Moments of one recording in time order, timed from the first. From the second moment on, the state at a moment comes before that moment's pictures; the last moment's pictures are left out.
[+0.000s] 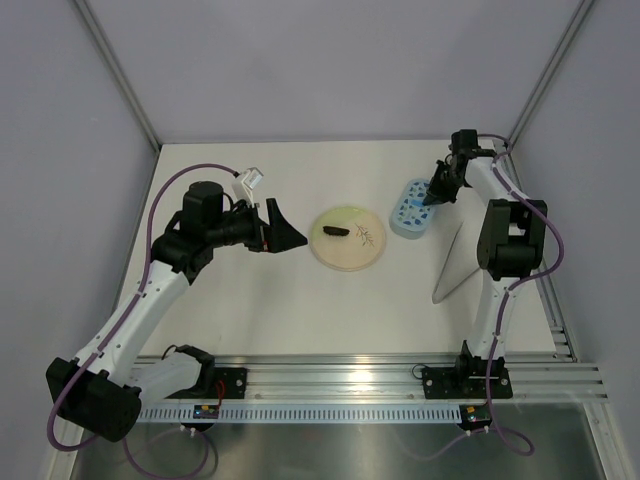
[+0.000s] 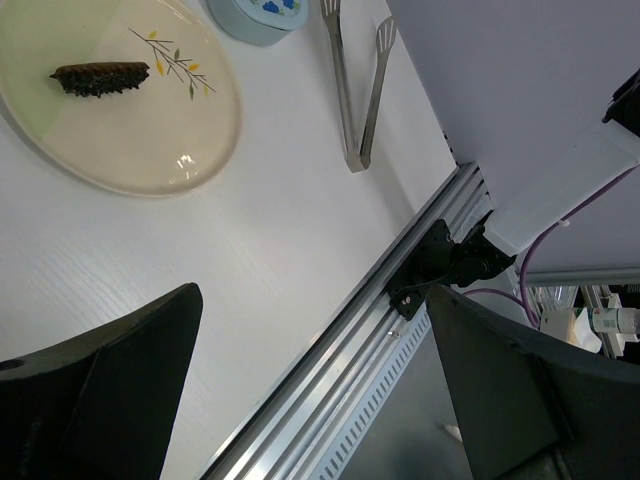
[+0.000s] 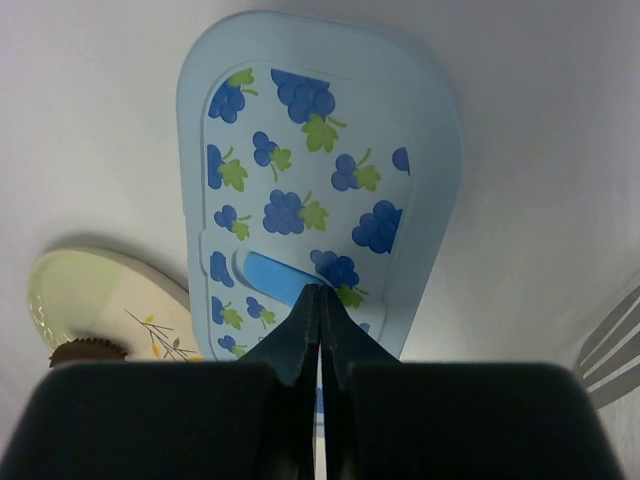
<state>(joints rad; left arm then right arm) -0.37 1.07 1.01 -0.43 0.65 -0.50 -0.02 2.13 1.74 -0.73 -0.21 0.41</state>
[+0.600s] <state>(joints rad) -0.37 1.07 1.01 -0.43 0.65 -0.50 -0.01 2.02 1.72 -0.72 -0.12 0.42</state>
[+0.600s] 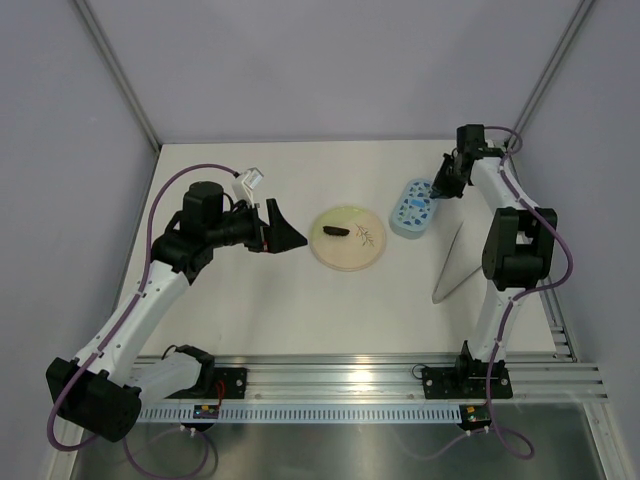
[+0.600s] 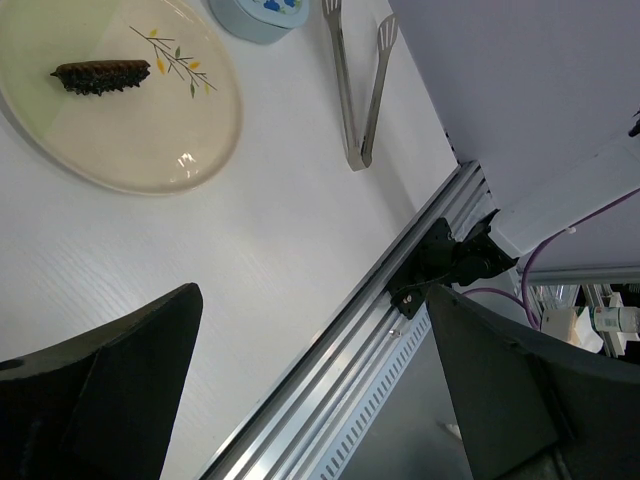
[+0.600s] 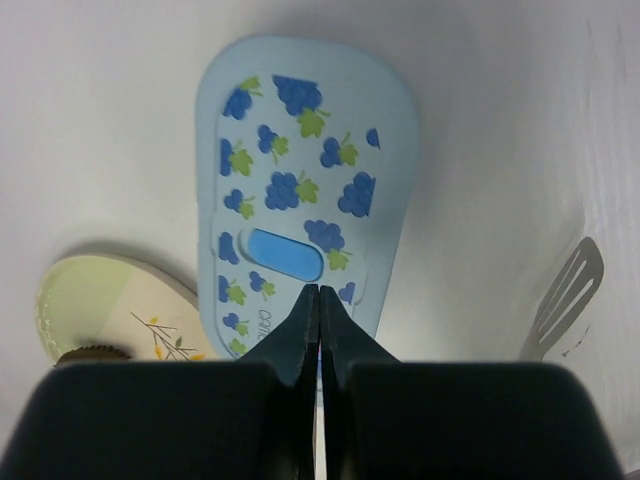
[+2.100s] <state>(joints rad) -0.37 1.03 0.98 -0.48 0.64 -0.49 0.04 2.24 1.96 -0.80 -0.04 0.44</state>
